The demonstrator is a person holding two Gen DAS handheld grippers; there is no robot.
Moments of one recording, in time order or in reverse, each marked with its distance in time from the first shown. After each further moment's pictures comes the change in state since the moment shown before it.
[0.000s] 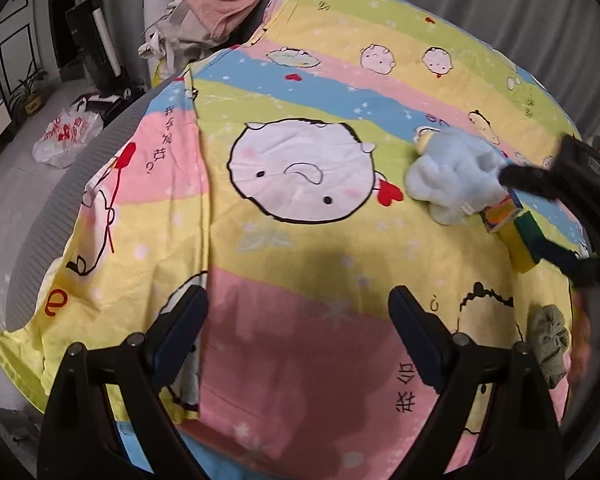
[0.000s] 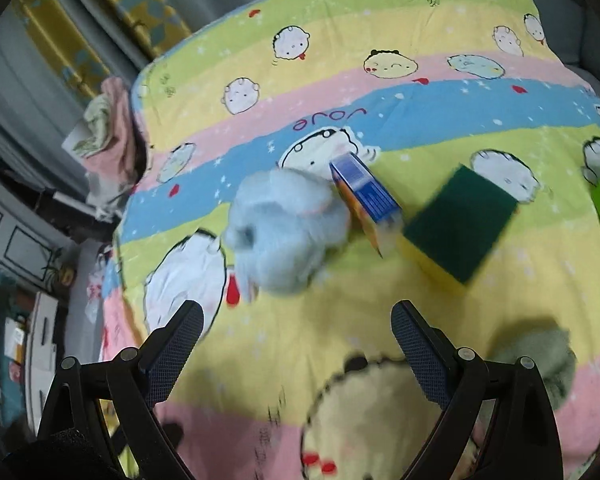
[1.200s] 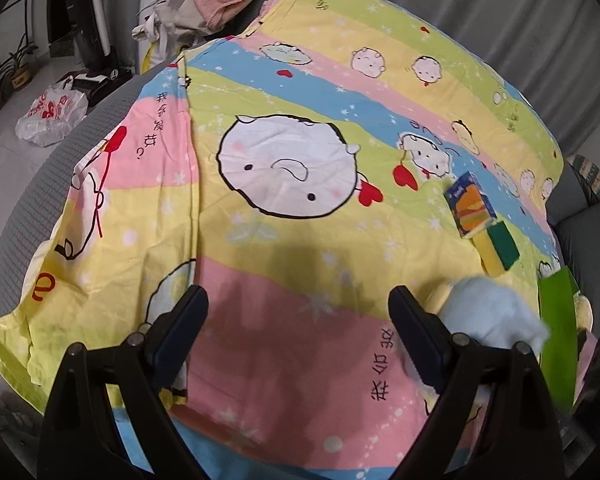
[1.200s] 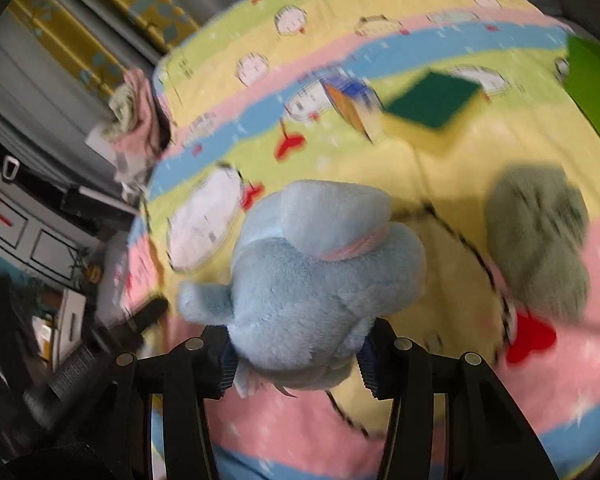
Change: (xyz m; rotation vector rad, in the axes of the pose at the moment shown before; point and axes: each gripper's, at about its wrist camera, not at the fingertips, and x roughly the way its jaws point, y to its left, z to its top) left arm -0.011 0.005 0.003 -0.038 0.022 -0.112; right arm -0.027 -0.018 -0.093 0.055 0.018 0.111
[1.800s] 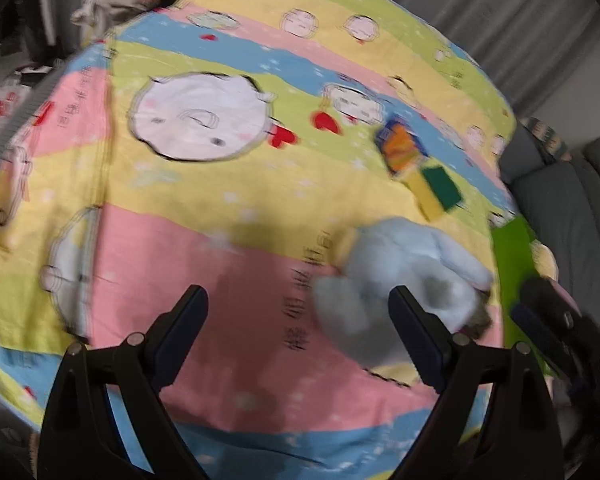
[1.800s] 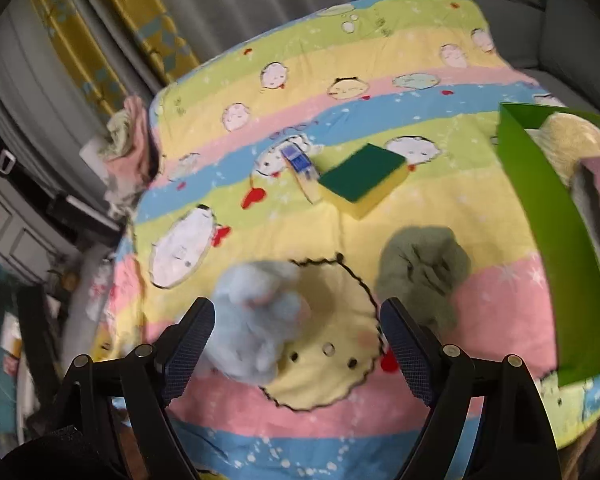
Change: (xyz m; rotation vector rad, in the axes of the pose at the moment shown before) left arm 0.006 -0.043 -0.030 0.071 0.116 -0.209; right arm -0.082 -0.025 0.007 -0.076 -0.138 -0.100
